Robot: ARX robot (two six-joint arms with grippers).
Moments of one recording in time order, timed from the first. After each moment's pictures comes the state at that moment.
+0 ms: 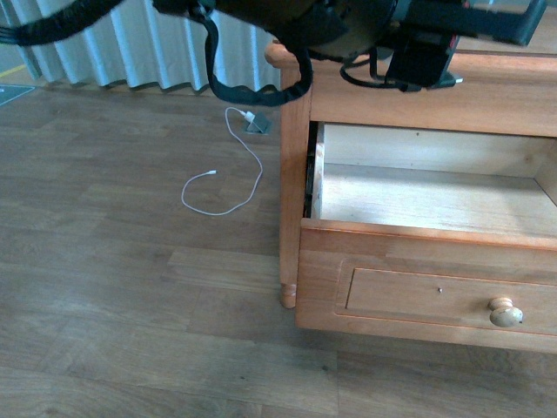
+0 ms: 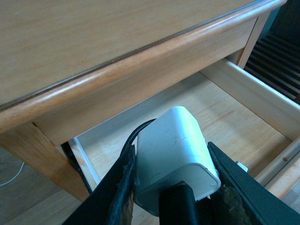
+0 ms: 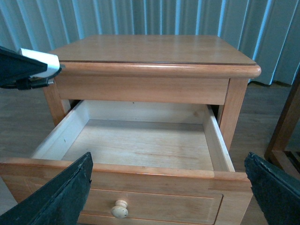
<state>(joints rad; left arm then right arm) -0.61 1.81 1.20 0.33 0.07 0.09 0.00 0.19 0.00 0.19 0.00 0.00</state>
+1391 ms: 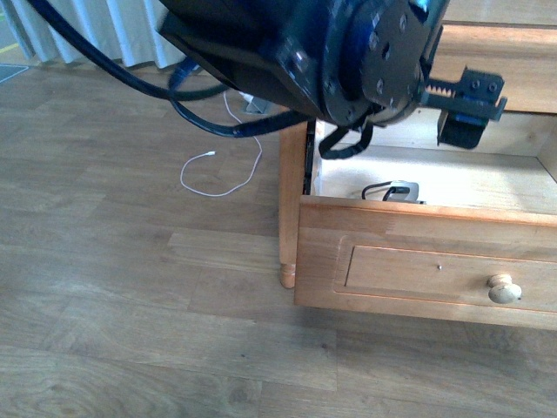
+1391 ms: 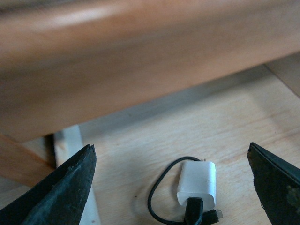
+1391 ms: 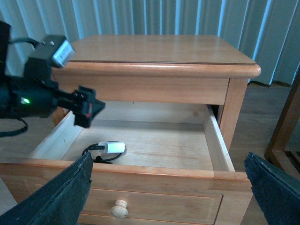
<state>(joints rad) -0.66 2.22 1.53 0.33 -0.19 -0.03 0.00 0.19 0.00 0.19 0.00 0.00</state>
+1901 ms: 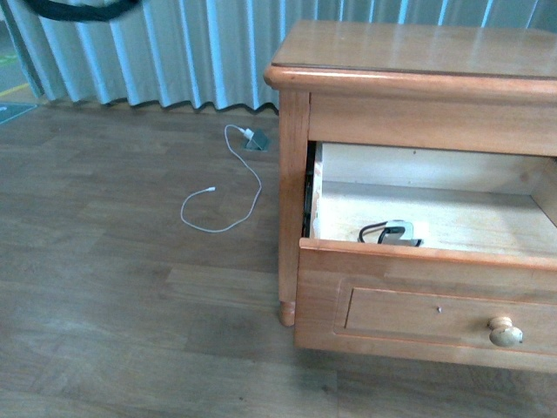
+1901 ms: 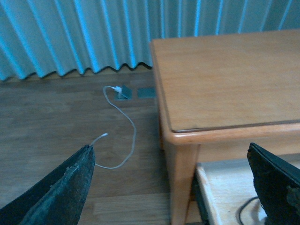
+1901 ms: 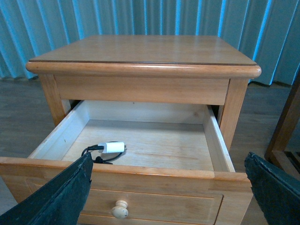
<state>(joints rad) -0.54 1.56 1.05 0.42 -0.37 0.03 0.00 0.19 0.00 0.19 0.00 0.00</state>
